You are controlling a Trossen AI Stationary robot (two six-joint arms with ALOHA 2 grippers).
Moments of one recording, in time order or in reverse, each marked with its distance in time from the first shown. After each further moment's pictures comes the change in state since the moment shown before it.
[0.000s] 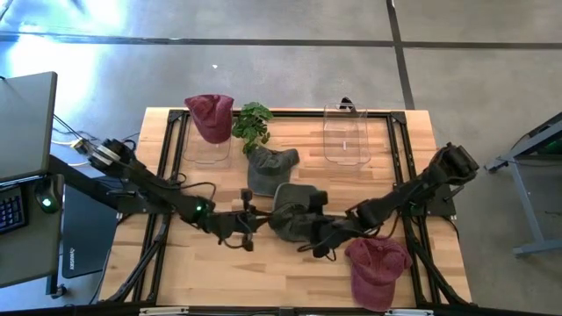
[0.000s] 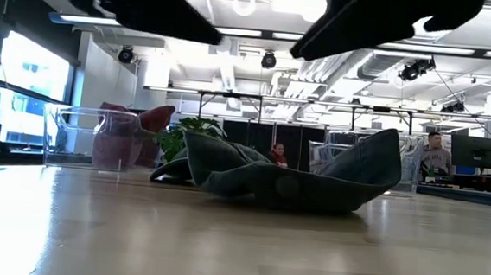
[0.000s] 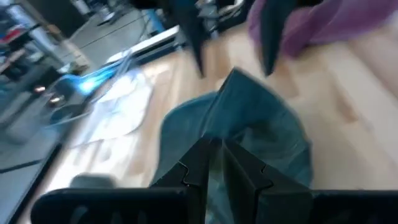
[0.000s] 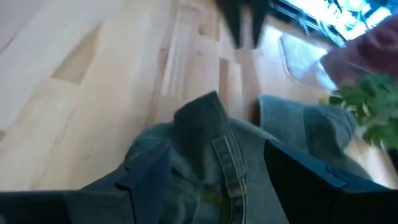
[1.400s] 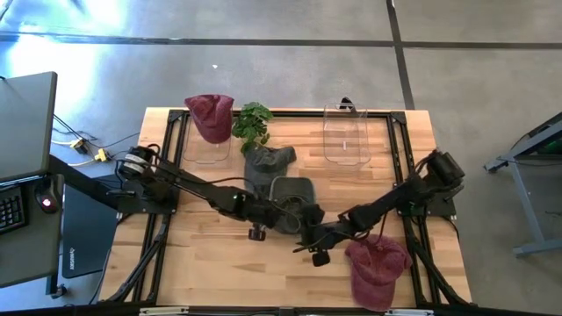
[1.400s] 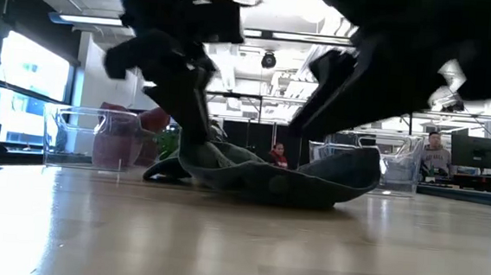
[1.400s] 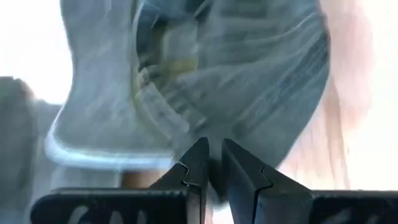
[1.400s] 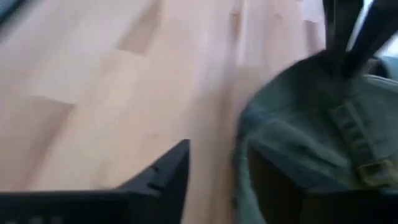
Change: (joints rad) left arm 0.204 0.265 0.406 -0.819 0.312 -0.240; right arm -0.020 0.158 -0.115 0.274 -0.252 0.073
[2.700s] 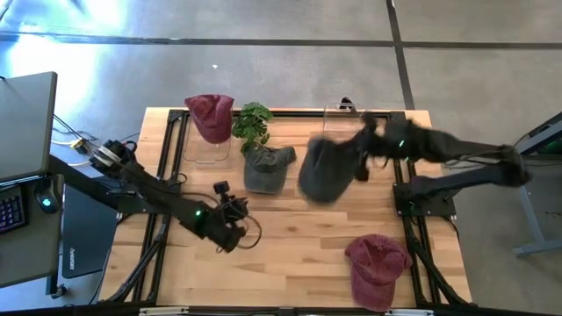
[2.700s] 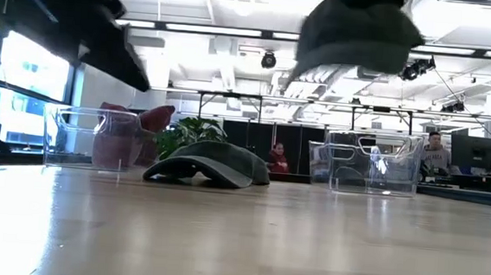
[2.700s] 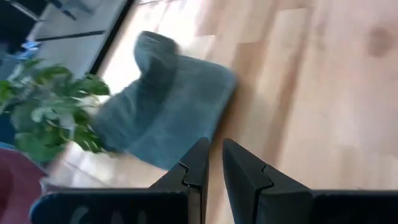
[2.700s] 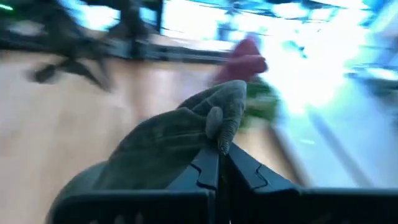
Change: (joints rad) left arm -0.250 -0.249 -0.229 -0.154 -0.573 -0.490; right arm -0.586 -0.842 0.110 -0.627 -0.160 -0.233
